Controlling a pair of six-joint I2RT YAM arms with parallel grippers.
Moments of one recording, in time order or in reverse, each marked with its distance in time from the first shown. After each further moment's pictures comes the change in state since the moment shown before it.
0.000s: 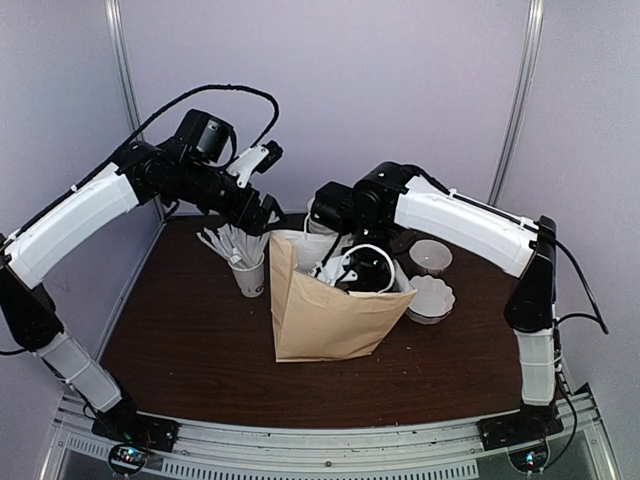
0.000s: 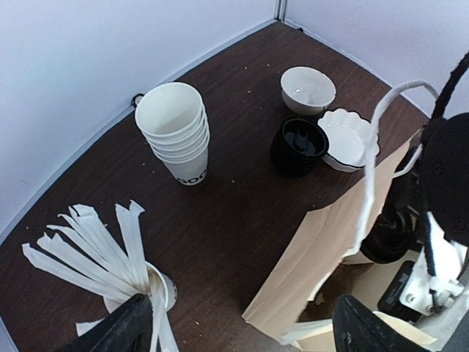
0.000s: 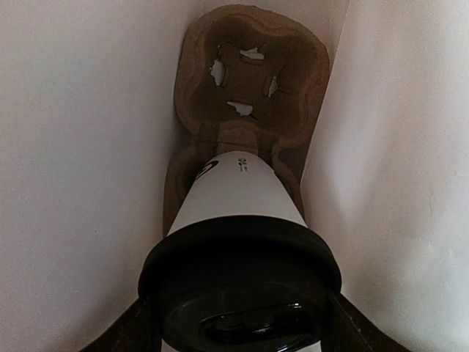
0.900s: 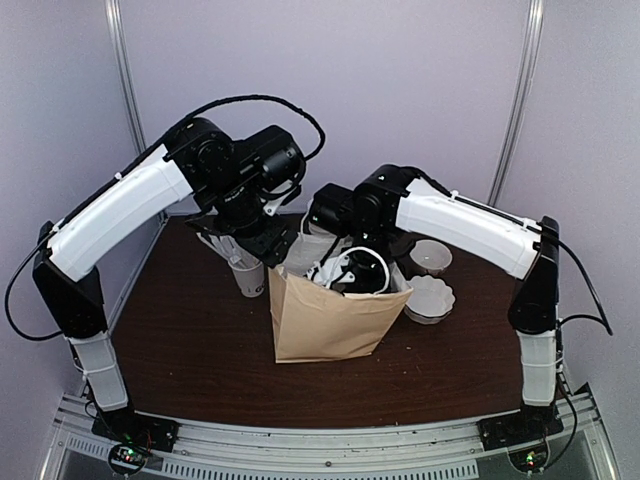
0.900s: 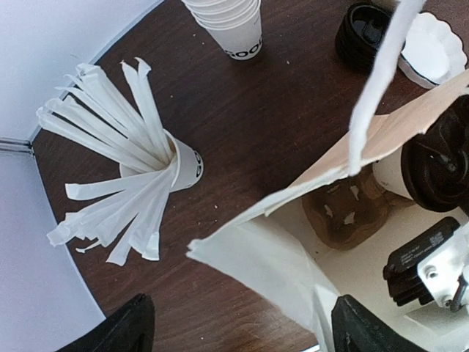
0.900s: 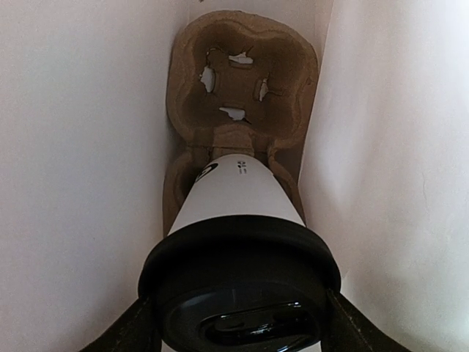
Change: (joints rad) left arm -0.297 0.300 0.488 -0.690 -0.492 -0.391; right arm 0.023 -0.021 -0.029 0.037 0.030 0.072
